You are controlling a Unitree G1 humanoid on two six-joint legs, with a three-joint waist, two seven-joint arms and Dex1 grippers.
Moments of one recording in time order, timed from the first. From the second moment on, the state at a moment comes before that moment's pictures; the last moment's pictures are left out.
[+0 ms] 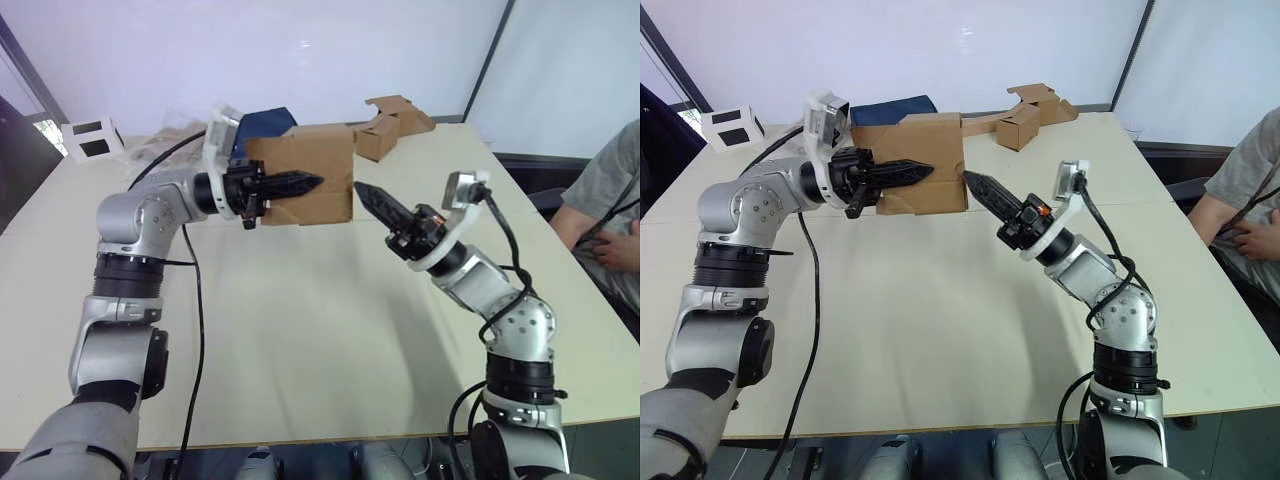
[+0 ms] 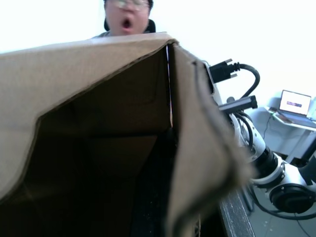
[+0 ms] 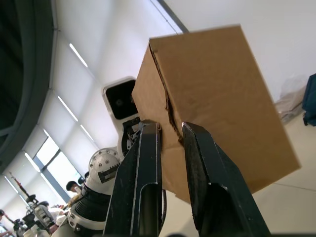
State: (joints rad) left arm -1.03 0.51 0.06 0.30 -0.65 0.76 -1.29; right arm -0.55 -0.25 -0.27 -0.19 1.25 0.81 0.48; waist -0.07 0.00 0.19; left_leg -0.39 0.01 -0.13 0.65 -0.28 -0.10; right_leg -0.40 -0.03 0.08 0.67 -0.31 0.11
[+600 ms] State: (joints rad) left arm -1.03 0.51 0.06 0.31 -0.66 0.76 -1.29; right arm -0.56 -0.25 -0.18 -0.16 1.10 0.75 0.49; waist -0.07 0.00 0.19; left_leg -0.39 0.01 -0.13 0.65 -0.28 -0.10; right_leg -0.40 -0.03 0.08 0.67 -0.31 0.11
